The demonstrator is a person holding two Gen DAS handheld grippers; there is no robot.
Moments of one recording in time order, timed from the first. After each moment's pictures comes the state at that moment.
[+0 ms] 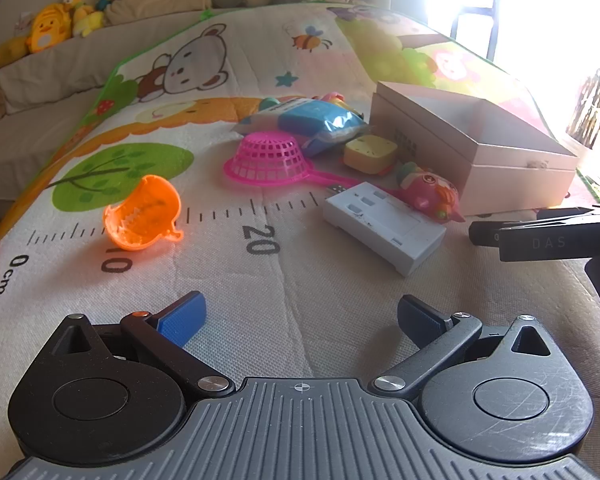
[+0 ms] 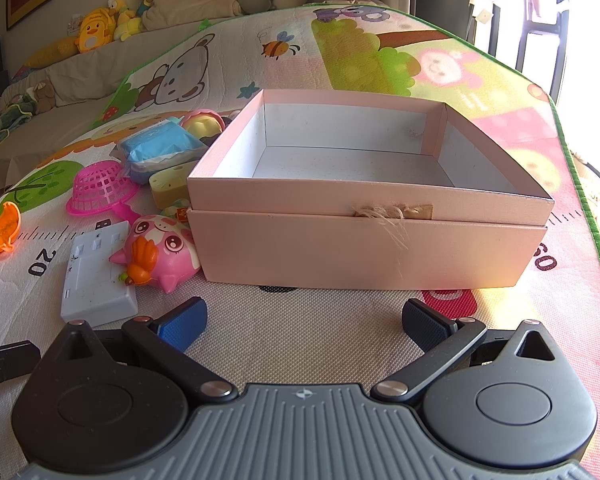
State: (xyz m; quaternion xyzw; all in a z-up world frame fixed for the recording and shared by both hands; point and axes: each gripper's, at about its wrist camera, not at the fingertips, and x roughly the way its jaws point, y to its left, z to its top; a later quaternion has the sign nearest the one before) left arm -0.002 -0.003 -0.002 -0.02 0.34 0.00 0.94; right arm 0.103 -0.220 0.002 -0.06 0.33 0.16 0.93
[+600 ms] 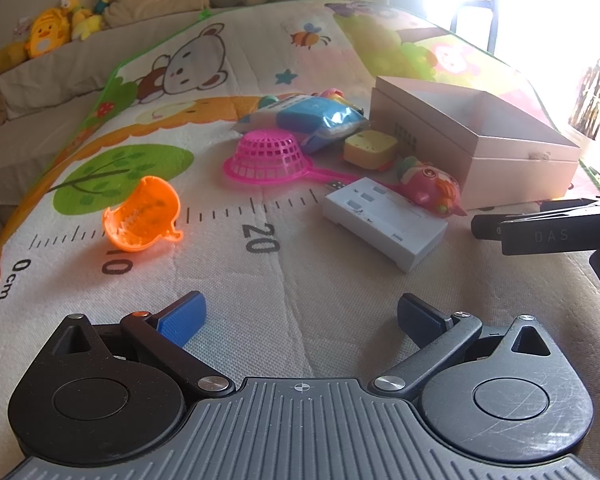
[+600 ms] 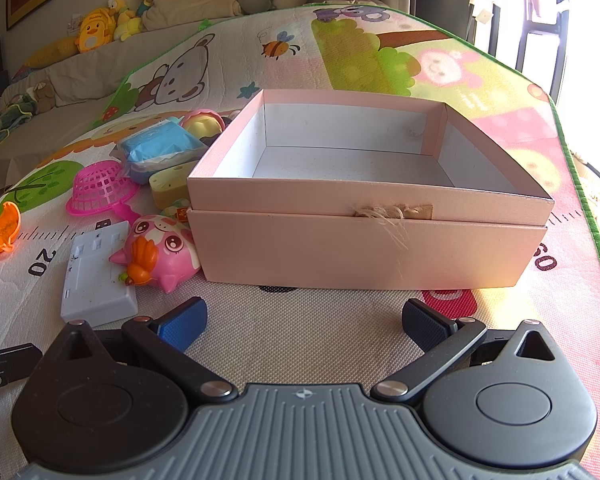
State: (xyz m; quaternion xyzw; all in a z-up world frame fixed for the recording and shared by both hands) left arm -0.002 -0.004 -0.003 -0.01 0.34 0.00 0.94; right arm 0.104 -0.220 0.001 -0.06 0.33 0.16 0.93
